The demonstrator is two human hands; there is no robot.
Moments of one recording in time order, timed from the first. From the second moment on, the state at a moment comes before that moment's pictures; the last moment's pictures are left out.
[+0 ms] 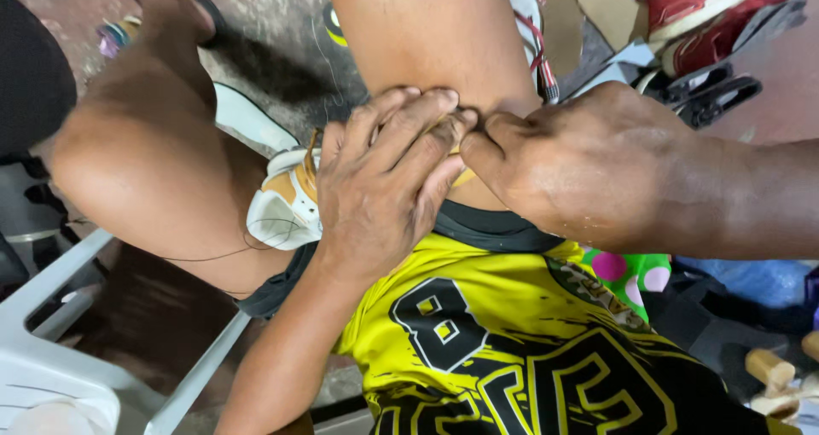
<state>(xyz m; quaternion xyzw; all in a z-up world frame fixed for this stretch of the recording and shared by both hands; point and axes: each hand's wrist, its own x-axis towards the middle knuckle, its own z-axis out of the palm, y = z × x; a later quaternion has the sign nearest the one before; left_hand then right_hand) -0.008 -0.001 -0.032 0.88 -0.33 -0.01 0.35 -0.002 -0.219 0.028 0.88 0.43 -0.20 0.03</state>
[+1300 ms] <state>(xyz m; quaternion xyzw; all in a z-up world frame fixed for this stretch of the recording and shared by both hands) -0.117 0.164 -0.034 0.92 0.07 0.12 0.36 -0.022 -0.130 -0.011 0.84 0.48 0.02 -0.24</state>
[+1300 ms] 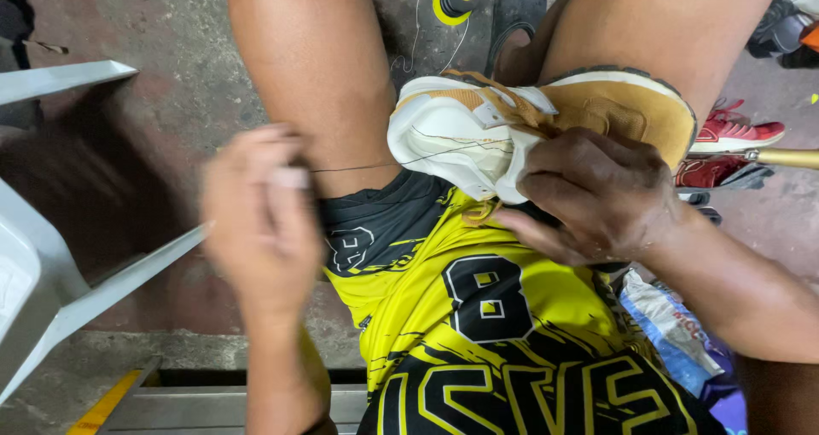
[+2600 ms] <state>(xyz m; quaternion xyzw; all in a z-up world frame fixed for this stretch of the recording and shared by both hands) -0.091 0.089 -0.060 0.91 -0.07 -0.05 0.42 -0.041 -0.098 -0.032 0.81 0.37 -0.02 -0.45</state>
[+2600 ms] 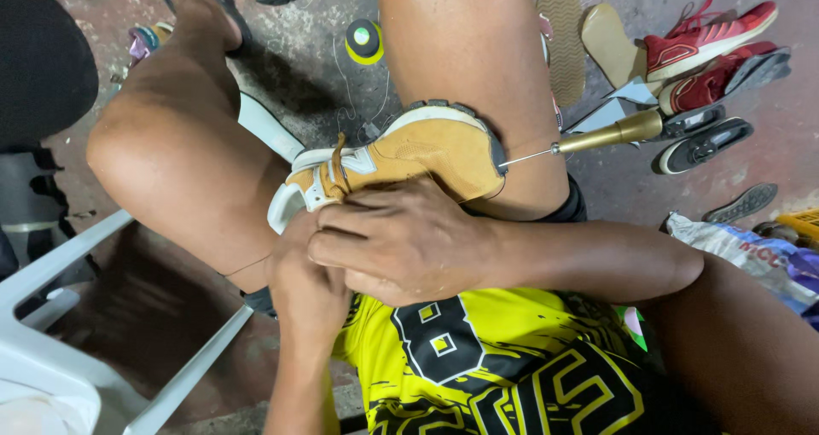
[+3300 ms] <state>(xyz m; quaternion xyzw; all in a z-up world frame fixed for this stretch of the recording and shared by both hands) -0.078 0.113 -0.132 0.71 -0.09 -0.34 0.61 -0.030 -0.176 0.026 0.81 0.43 -0.06 -0.40</state>
